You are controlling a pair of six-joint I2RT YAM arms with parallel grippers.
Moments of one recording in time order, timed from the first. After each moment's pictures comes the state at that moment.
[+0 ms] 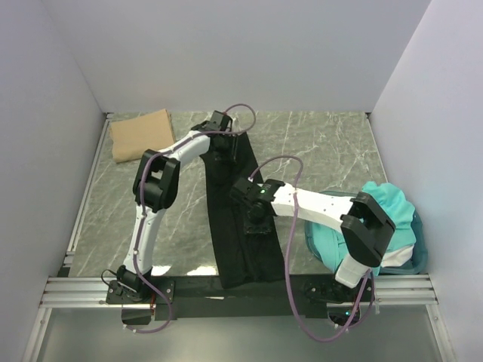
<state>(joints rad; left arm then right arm) -0.43 2.34 1.90 -0.54 0.19 -0.30 0.95 1.68 1.17 -0.87 0.03 0.94</state>
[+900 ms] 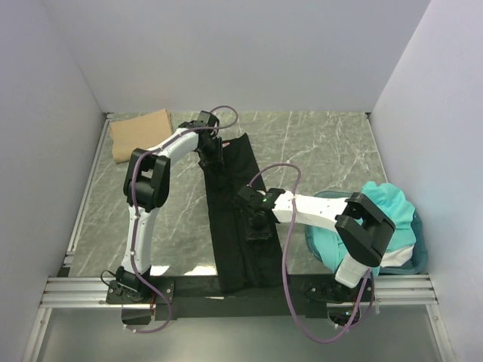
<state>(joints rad) -0.37 2.27 1.84 -0.70 0.18 -0.44 0.95 1.66 1.02 -0.70 -0.01 0.86</state>
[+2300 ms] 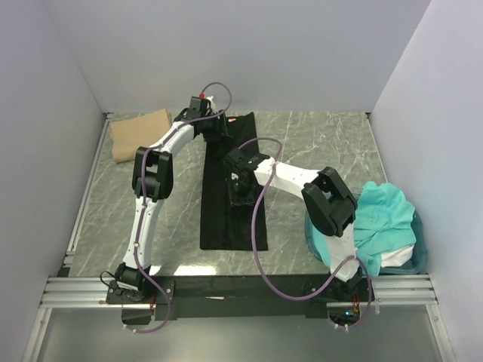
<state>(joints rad) -0.28 2.55 2.21 -0.41 0.33 -0.44 0.77 2.03 1.50 -0.75 -0.18 0.62</state>
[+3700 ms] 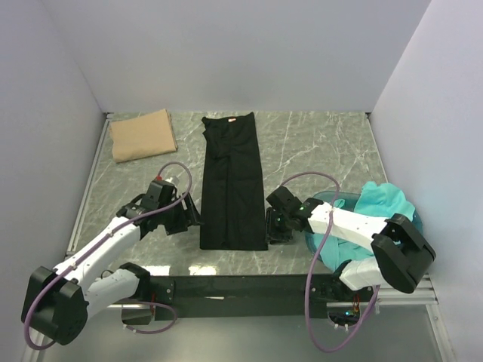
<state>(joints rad) -0.42 1.00 0.60 -0.53 0.20 -0.76 0.77 1.36 0.68 -0.49 -0.11 0.86</state>
